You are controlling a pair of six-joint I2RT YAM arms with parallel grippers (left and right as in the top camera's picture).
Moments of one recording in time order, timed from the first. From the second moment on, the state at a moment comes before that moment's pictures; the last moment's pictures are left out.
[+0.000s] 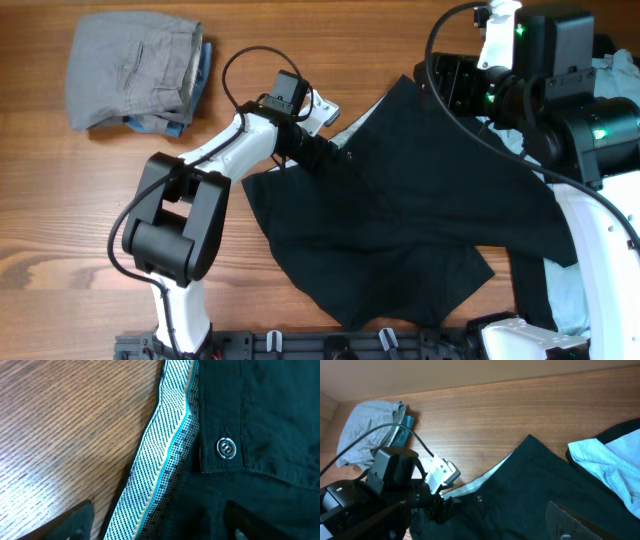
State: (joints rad) left arm -0.41 2.04 1.32 -0.52 0.35 0.17; right arm 0.23 1.40 1.72 -1.05 -0.14 0.27
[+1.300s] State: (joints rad) left arm 0.25 1.72 1.32 -1.08 0.18 -0.13; right arm 0.20 2.03 1.72 -1.09 -0.07 0.27
